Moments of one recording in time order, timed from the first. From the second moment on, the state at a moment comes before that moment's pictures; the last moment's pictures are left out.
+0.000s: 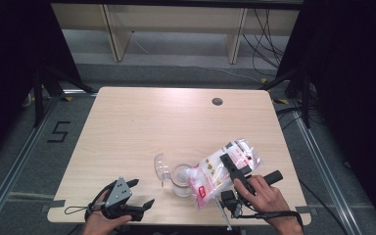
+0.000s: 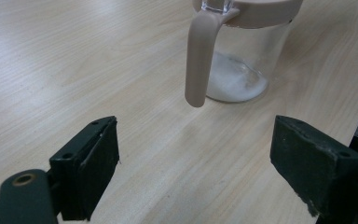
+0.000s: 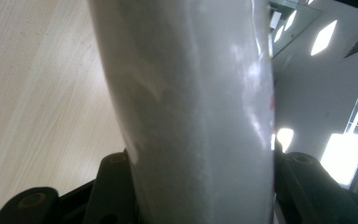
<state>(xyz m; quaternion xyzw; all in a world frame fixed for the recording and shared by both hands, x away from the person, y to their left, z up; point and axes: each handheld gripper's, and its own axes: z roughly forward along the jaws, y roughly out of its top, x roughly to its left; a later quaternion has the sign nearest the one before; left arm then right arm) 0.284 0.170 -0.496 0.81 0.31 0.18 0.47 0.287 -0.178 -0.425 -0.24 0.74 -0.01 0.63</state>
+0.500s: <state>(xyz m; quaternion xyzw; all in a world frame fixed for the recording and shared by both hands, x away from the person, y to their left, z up) 0.284 0.170 -0.497 0.81 0.31 0.18 0.47 0.285 -0.178 -0.428 -0.22 0.75 0.01 0.63</state>
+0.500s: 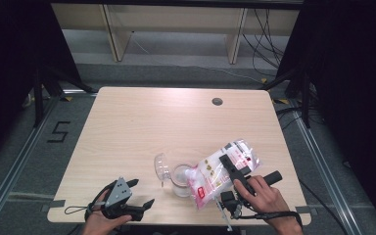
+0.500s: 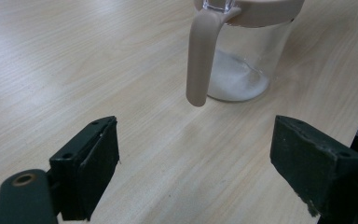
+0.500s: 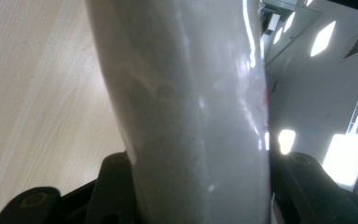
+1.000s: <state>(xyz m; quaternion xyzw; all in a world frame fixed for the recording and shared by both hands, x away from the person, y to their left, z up) 0.283 0.168 -0.497 0.80 0.32 0.17 0.47 0.286 -0.186 -0.421 -0.21 0.74 0.00 0.63</state>
